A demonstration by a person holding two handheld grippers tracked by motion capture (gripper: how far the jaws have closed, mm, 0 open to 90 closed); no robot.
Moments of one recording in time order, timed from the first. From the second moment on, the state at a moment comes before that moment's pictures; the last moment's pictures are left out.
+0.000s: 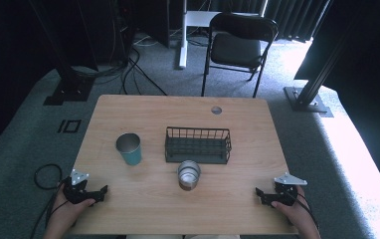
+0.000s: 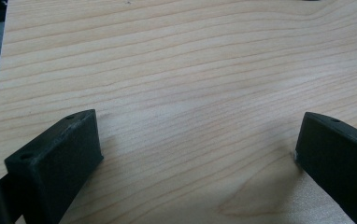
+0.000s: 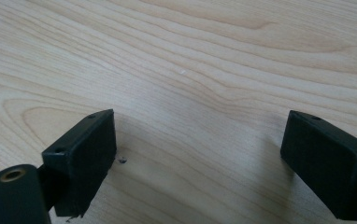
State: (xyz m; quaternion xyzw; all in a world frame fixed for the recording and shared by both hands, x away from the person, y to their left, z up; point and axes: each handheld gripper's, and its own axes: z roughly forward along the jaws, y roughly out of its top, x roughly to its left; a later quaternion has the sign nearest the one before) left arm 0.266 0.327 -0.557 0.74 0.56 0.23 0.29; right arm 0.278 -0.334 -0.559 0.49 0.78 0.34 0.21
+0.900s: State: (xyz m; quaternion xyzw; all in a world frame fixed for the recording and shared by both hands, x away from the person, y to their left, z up) left arm 0.266 0.327 -0.557 0.74 0.56 0.23 0.29; right arm 0.271 -0.334 -0.559 0.49 0.78 0.34 0.20
